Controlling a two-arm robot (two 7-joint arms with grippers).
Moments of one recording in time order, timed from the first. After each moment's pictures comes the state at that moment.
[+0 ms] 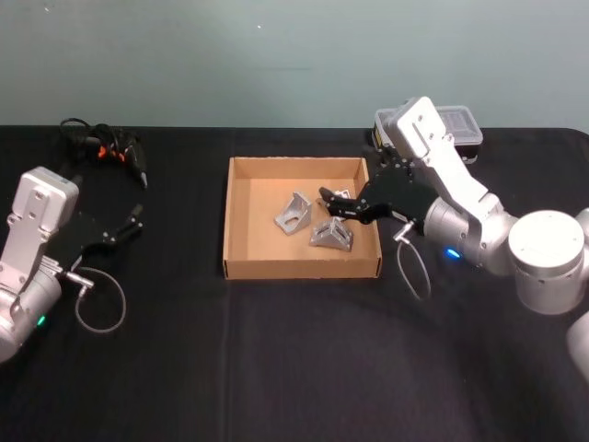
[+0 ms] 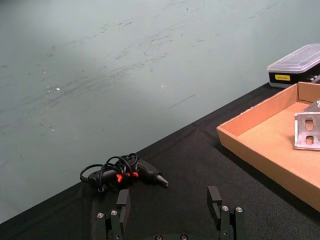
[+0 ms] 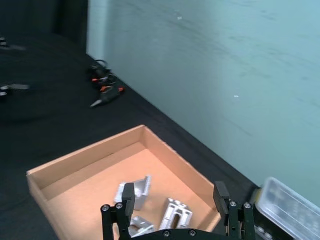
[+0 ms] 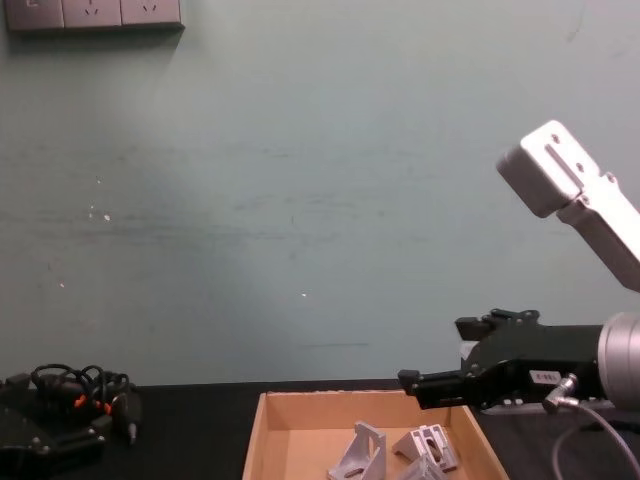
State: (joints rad) left arm -0.20 0.60 0.45 -1.41 -0.25 -0.12 0.03; right arm 0.43 0.36 -0.45 -1.38 0.06 0.15 0.38
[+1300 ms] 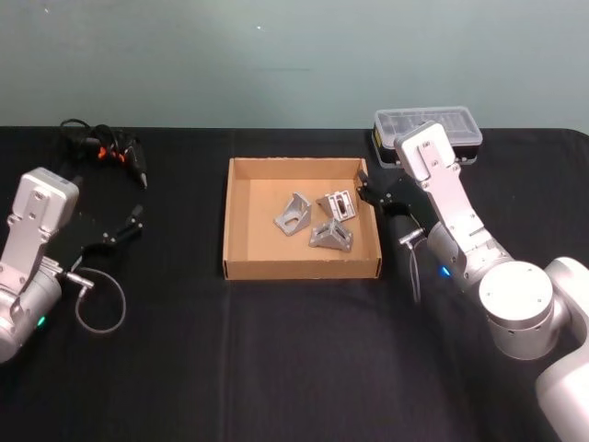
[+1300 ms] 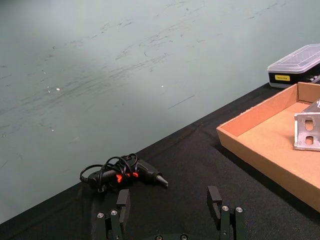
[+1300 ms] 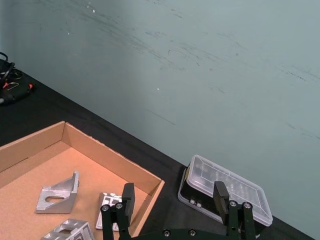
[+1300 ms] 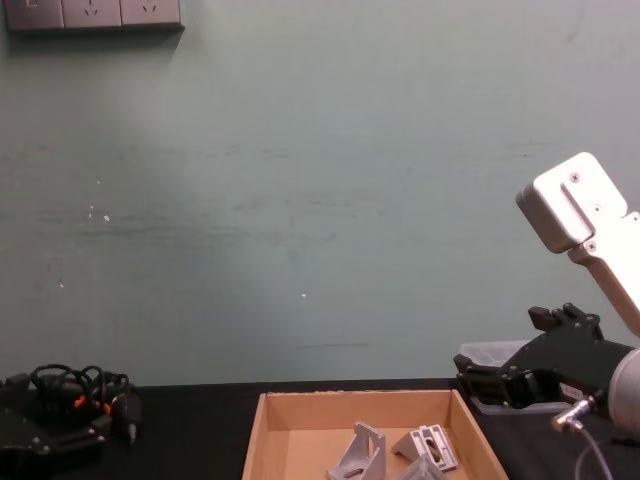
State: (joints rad) left arm -0.20 0.60 0.45 -1.41 -0.25 -0.12 0.03; right arm 0.30 0.25 -0.38 -1.40 -0.13 0.10 0.02
